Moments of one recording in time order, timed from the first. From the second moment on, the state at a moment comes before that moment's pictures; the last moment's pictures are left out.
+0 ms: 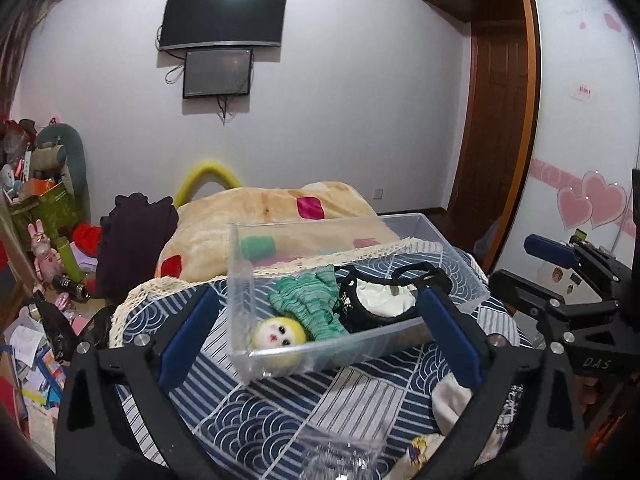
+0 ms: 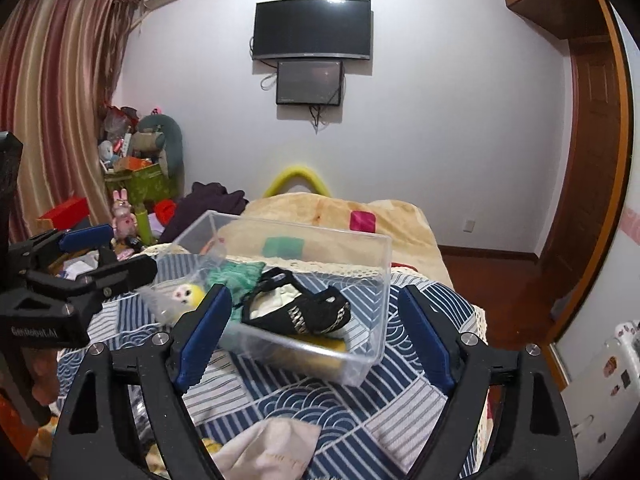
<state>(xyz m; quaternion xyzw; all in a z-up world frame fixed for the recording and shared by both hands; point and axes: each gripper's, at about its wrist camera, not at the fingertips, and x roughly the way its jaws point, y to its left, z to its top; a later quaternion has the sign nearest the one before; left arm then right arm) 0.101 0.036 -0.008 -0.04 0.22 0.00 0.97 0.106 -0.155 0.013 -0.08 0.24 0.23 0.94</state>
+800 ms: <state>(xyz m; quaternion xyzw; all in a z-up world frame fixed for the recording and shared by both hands) 0.067 0.036 -0.116 -0.06 0.36 -0.01 0.93 0.090 -0.165 -0.087 -0.03 0.38 0.25 0.89</state>
